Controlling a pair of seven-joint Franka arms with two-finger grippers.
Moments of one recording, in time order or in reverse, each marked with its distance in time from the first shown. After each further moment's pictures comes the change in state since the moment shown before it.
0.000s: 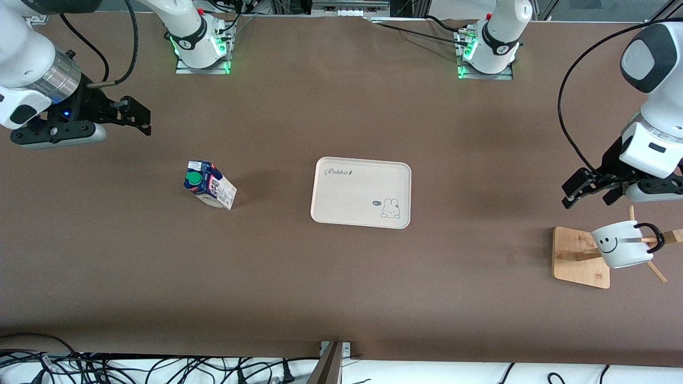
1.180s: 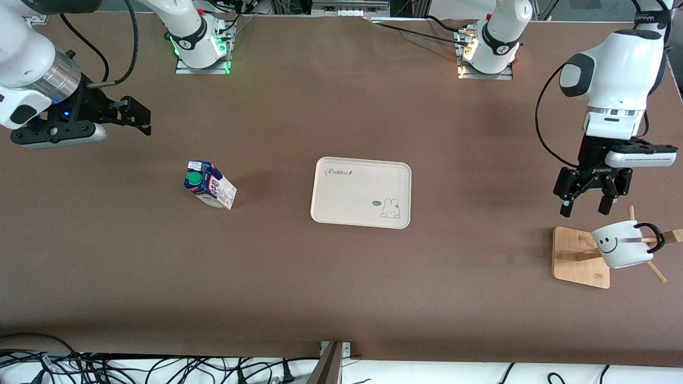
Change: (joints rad) left arm 0.005 -0.090 0.001 -0.480 0.000 0.854 -0.006; right arm 0.000 0.000 0.000 0.000 0.000 0.000 0.000
